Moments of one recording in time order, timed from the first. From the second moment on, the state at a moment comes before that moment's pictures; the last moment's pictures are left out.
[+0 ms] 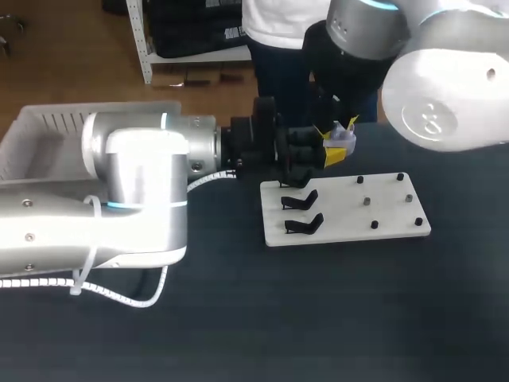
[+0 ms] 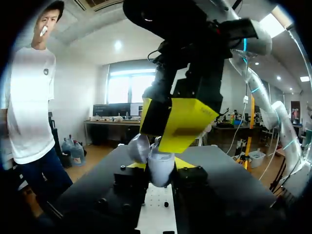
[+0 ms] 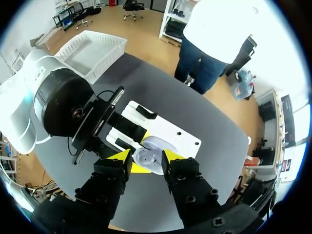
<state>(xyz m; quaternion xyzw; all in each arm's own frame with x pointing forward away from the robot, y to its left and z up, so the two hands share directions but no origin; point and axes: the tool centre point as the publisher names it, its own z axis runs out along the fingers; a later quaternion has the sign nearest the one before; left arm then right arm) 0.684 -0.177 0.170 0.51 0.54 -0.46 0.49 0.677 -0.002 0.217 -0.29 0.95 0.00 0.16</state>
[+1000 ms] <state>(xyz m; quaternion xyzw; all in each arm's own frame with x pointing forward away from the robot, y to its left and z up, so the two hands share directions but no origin) 0.684 -0.177 0.170 0.51 0.54 -0.46 0.49 0.755 -0.039 0.205 -0.15 0.97 0.04 0.21</state>
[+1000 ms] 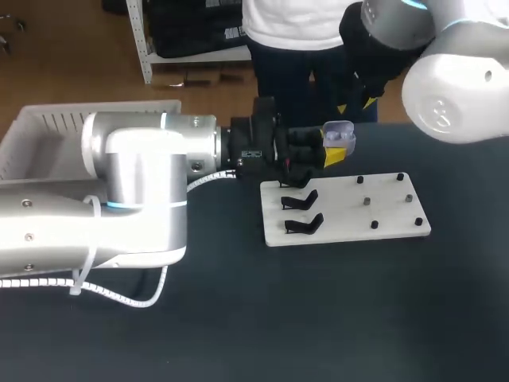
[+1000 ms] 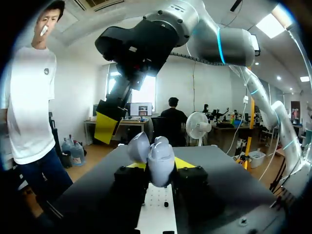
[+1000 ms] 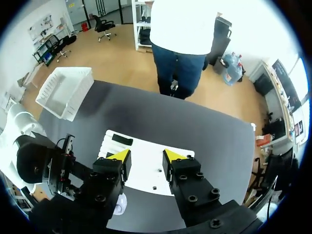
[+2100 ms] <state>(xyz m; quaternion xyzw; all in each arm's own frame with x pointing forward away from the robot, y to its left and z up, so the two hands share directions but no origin) 0.689 -0.174 0.177 0.51 0.53 -0.45 0.50 0.706 -0.074 0.231 -0.06 0.97 0.08 0.22</state>
